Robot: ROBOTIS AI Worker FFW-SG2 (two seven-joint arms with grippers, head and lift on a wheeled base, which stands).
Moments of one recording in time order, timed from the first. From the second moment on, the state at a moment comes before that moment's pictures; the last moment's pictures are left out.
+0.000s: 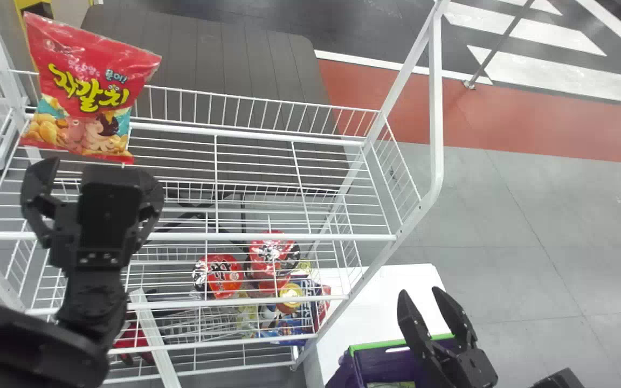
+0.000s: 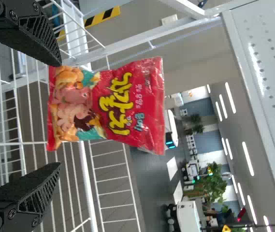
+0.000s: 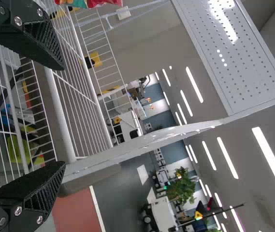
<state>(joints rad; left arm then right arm) 0.24 0.06 -0.39 -1.96 -0.19 0.44 0.44 0.62 -0.04 -0.37 -1.60 -0.65 -0.32 0.79</state>
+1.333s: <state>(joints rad) 0.46 0.12 0.12 -2.07 0.16 0.17 0.06 0.68 -0.04 0.01 -2.09 -0.25 -0.05 0.23</state>
